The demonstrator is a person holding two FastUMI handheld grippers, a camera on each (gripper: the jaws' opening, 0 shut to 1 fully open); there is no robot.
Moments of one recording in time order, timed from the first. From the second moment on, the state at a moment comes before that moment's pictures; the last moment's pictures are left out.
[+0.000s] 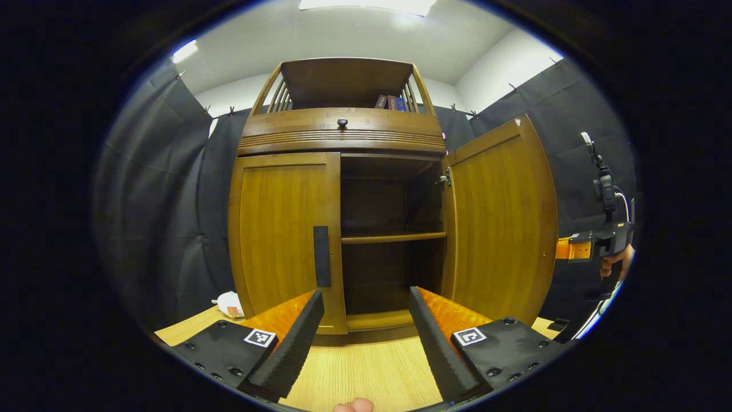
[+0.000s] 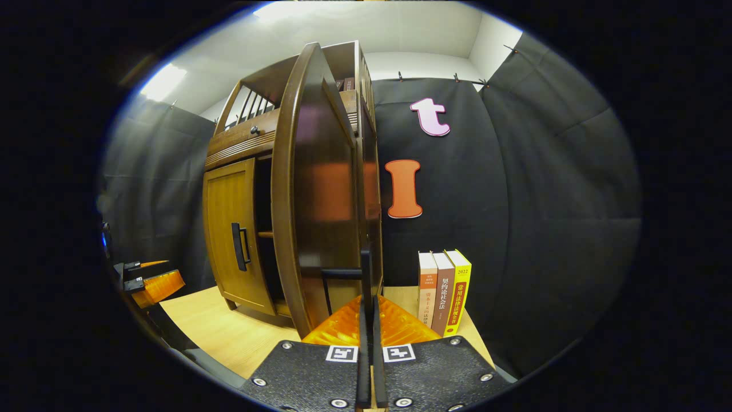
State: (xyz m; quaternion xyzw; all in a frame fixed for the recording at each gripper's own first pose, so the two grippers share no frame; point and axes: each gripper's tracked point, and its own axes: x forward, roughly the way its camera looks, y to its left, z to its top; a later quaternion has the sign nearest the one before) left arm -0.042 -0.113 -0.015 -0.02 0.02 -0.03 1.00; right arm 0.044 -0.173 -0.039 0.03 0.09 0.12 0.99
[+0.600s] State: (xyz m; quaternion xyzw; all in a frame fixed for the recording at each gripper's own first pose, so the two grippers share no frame) left arm -0.022 -0.110 -0.018 -0.01 0.03 -0.04 1.00; right arm -0.002 -0.182 -0.055 0.02 0.10 0.08 0.99
